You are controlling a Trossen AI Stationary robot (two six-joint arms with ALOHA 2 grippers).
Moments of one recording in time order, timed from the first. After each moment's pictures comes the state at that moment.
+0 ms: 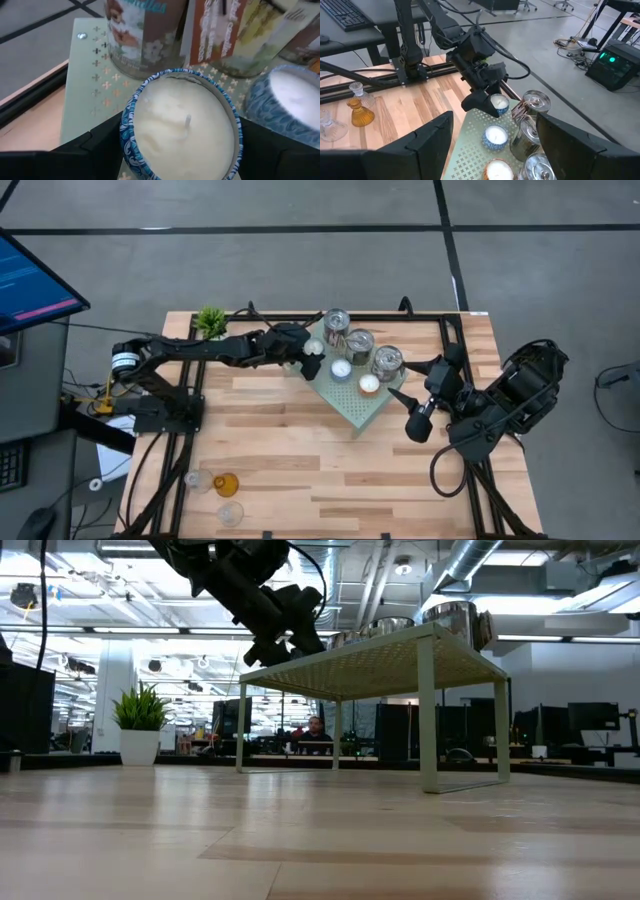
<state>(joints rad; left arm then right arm) 0.24 1.50 1.01 -0.06 -0.19 -0.27 0.70 1.56 2.11 -1.51 1.10 0.78</state>
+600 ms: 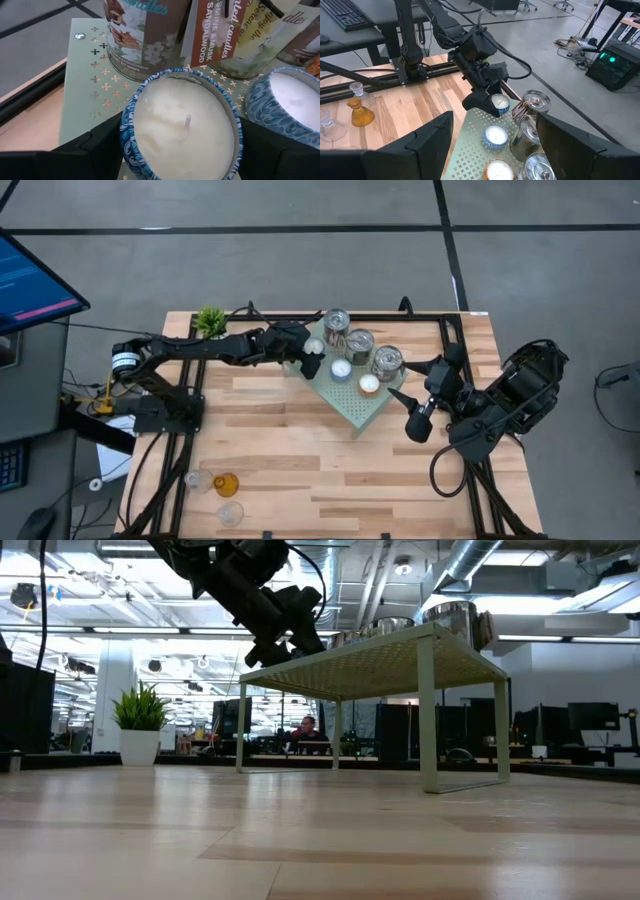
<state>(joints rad) 0.26 1.50 1.01 -0.06 -0.15 -0.27 0.70 1.56 2.11 -1.51 1.10 0.77</state>
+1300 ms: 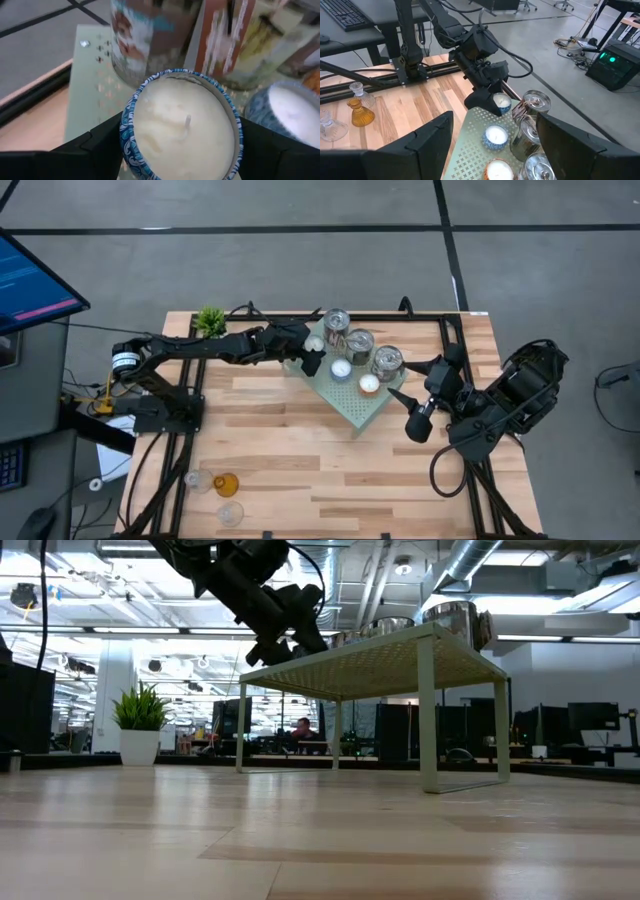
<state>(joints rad) 0.26 1.50 1.02 -0.05 -0.15 -0.29 0.70 1.56 2.11 -1.51 1.10 0.77</state>
